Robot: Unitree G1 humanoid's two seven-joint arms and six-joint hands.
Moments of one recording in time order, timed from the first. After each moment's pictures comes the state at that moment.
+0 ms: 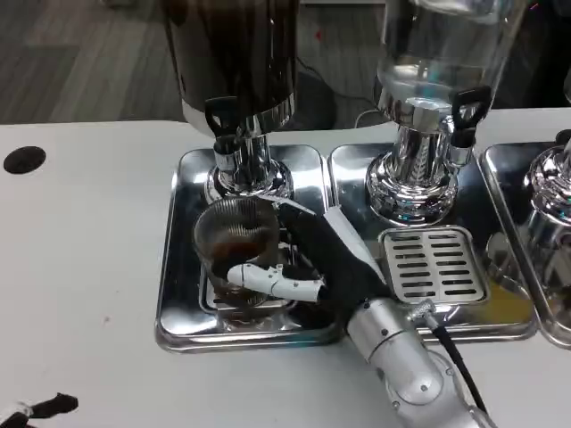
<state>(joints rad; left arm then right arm) 0.98 0.20 0.37 -0.34 0.59 -0.59 0.13 -0.27 0.04 0.32 0.39 -0.28 -0.05 0.00</state>
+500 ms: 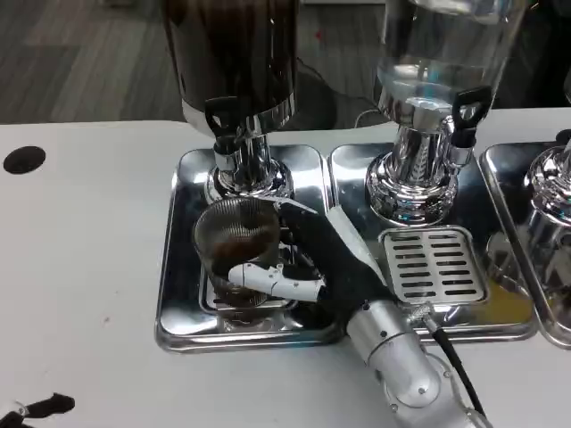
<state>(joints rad) 0.99 0.21 0.37 -0.34 0.56 -0.58 0.12 -0.27 0.04 0.32 0.41 -0.28 -0.08 -0.03</state>
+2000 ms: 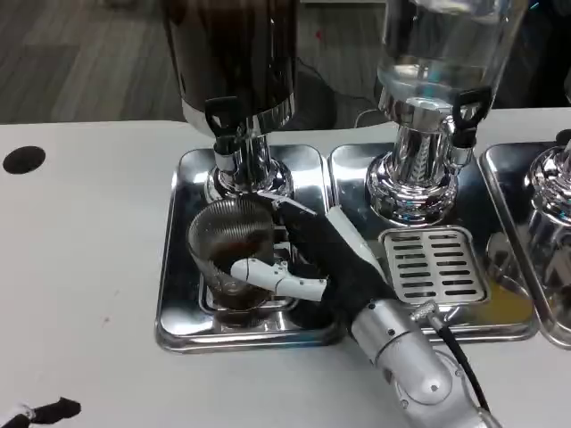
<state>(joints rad) 0.99 0.22 0.35 -0.35 0.56 -0.56 0.11 -0.28 0.03 0.28 0.44 -0.23 -0.14 0.06</state>
